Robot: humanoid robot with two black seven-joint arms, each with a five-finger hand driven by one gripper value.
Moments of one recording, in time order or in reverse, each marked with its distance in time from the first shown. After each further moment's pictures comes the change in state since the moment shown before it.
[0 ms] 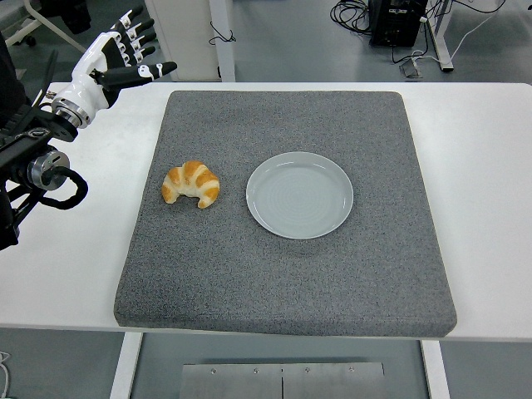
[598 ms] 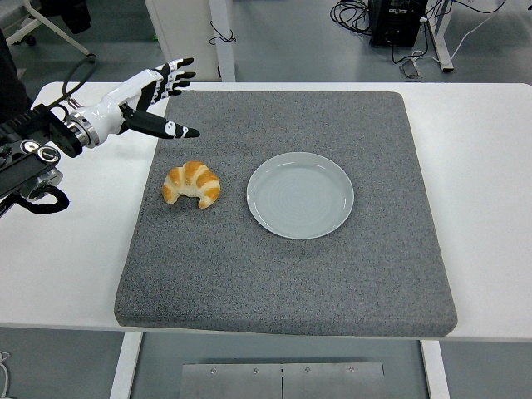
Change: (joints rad) left arm -0.058 0.101 0.172 -0.176 0.290 -0.001 0.138; right arm 0.000 0.000 0.000 0.000 0.000 0.000 0.000
